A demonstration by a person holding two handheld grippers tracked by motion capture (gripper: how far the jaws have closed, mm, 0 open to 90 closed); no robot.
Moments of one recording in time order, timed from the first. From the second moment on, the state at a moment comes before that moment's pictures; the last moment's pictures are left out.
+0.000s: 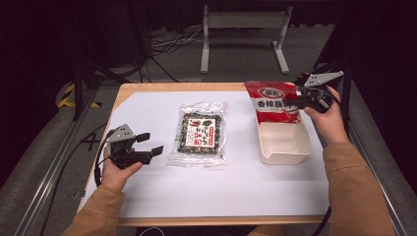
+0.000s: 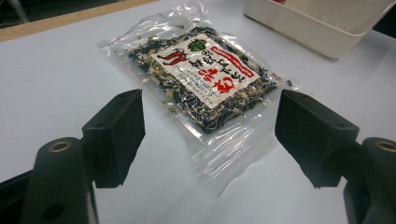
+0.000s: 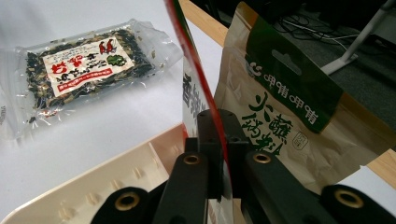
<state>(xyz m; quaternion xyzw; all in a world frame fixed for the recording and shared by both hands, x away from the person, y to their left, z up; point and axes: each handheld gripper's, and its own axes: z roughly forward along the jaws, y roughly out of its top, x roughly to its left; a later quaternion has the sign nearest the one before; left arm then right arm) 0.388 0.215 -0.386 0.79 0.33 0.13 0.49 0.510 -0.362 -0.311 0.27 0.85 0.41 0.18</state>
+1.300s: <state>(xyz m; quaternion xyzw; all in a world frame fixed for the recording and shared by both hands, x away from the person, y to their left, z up) 0.388 0.214 -0.388 0.80 0.34 0.13 0.49 0.503 -0.386 -0.351 0.36 0.83 0.39 0.17</state>
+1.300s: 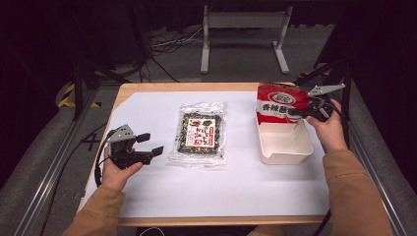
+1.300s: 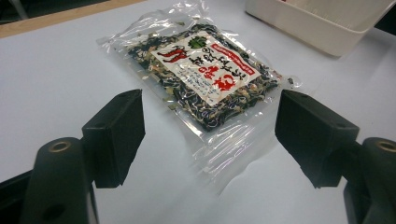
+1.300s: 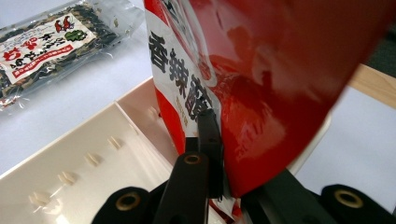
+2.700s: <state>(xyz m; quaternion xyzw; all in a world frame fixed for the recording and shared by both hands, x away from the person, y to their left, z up) 0.400 0.185 -0.386 0.83 0.30 0.12 0.46 0.439 -0.385 -0.319 0.40 0.80 0.39 0.23</state>
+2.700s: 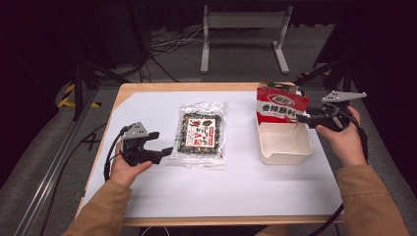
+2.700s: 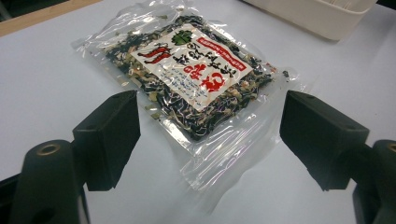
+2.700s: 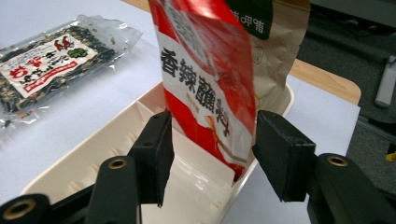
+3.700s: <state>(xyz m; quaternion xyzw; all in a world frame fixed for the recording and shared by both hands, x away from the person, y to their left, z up) 0.404 0.175 -0.387 0.85 0.29 0.10 0.43 0.374 -0.327 -0.307 0.34 0.80 0.46 0.18</state>
